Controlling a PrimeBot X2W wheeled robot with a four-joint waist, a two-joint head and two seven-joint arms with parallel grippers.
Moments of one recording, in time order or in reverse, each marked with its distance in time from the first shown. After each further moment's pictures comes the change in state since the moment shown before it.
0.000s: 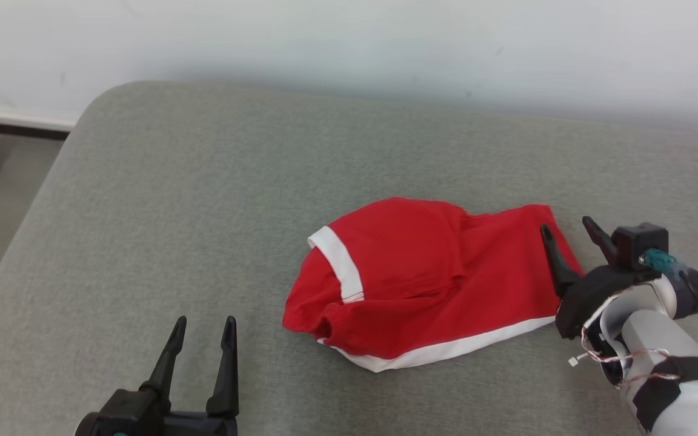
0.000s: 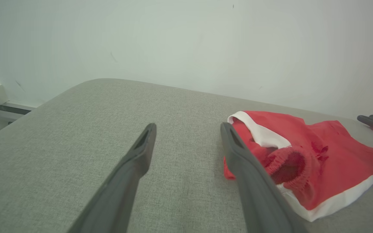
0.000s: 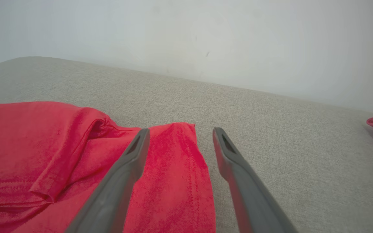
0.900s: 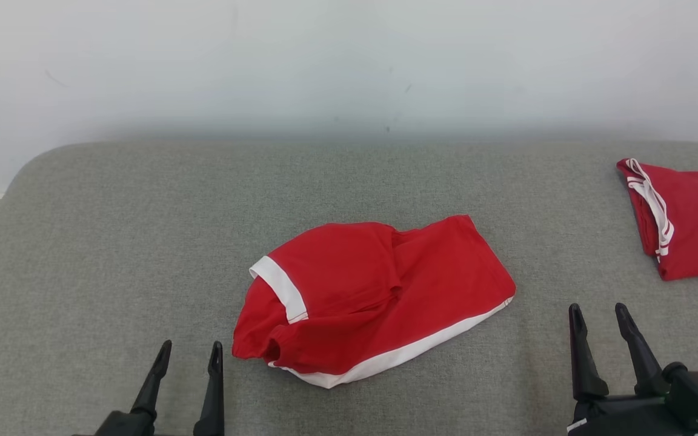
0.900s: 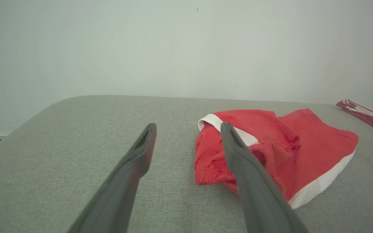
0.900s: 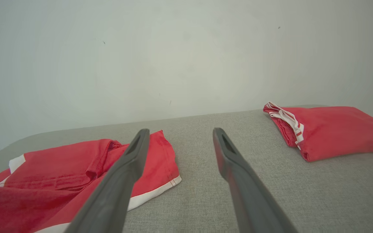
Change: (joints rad) left arm 0.059 0.008 0.058 -0.003 0.087 -0.015 0.000; right arm 0.675 0.147 -0.392 -0.826 -0.148 0.000 -0.007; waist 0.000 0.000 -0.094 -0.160
